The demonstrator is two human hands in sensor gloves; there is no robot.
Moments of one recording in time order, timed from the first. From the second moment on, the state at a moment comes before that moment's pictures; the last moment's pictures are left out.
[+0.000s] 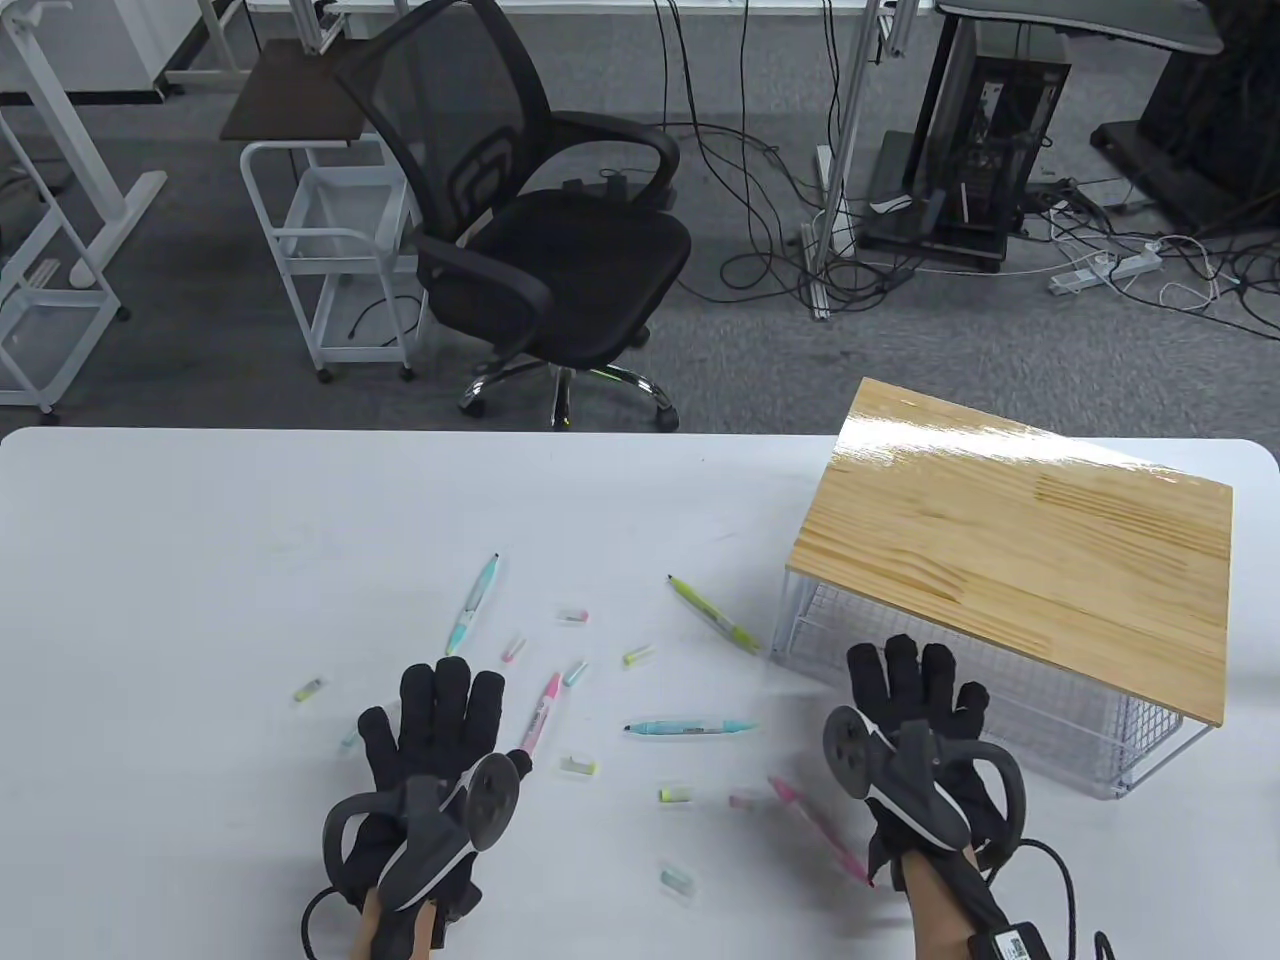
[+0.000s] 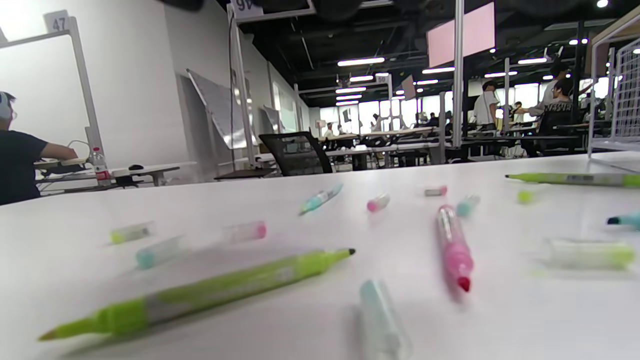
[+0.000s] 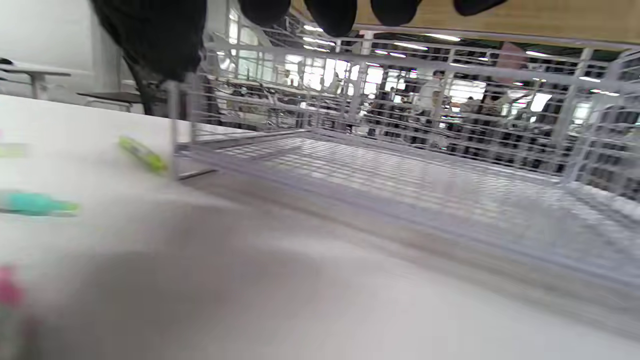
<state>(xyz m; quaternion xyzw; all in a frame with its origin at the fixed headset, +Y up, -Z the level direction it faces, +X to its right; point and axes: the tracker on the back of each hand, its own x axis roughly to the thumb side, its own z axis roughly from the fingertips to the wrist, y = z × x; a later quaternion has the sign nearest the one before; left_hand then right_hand) -0.194 -0.727 -0.253 0.03 0.01 -0.05 1.00 0.190 -0.709 -0.281 0.05 0.01 -0.99 0.09</state>
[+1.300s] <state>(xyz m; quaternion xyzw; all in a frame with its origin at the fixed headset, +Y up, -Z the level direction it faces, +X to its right) -0.207 -0.718 -0.252 0.01 0.04 -0.03 1.00 0.241 -0.721 -0.325 0.09 -0.03 -0.99 0.13</state>
